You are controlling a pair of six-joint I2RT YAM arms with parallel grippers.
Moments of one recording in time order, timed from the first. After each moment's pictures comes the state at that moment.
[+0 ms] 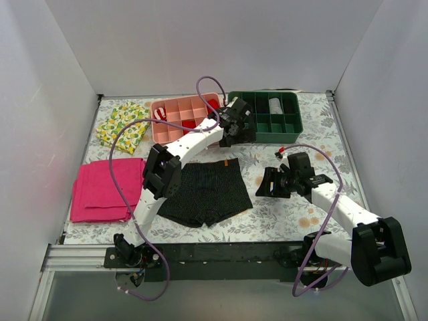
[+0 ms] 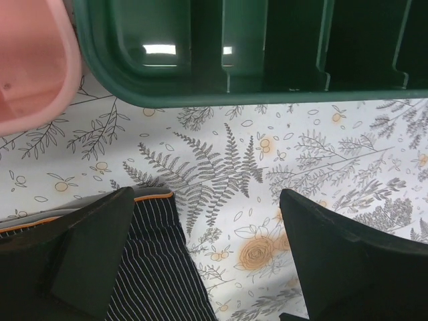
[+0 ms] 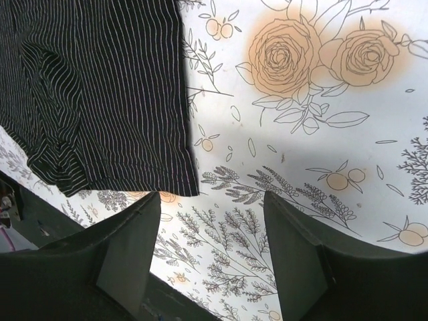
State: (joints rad) left arm -0.75 2.31 2.16 -0.80 -0.14 -0.76; right arm 0.32 1.14 0.56 -0.36 -0.42 0.38
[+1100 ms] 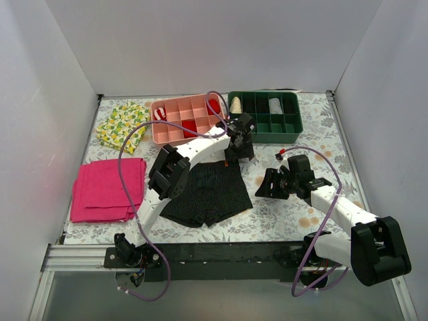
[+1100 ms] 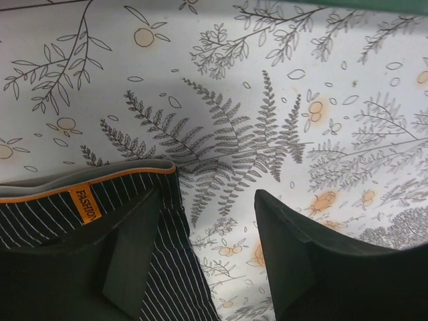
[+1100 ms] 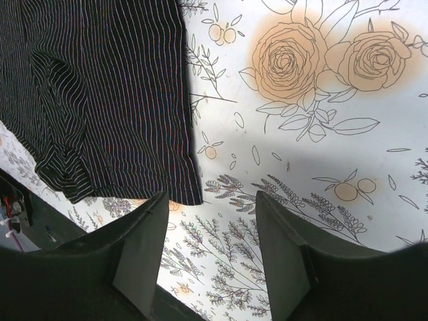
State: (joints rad) left arm -0.79 2.38 2.10 -0.84 -0.08 -0.86; right arm 0.32 1.14 0.49 -0.27 -0.44 0.42
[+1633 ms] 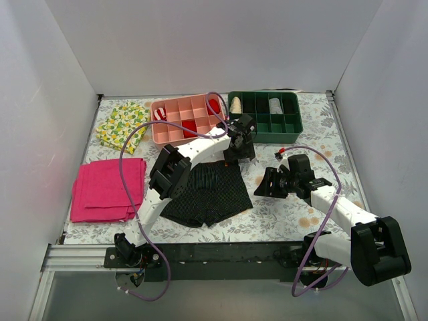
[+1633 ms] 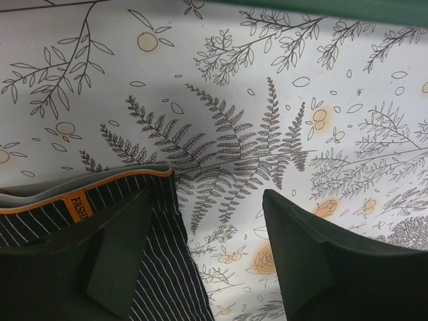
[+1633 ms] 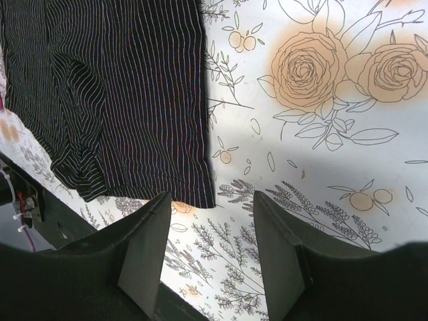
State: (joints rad) left arm -0.79 2.40 2.10 -0.83 -0.10 -0.88; right arm 0.32 1.14 0.49 -0.23 -0.47 0.43
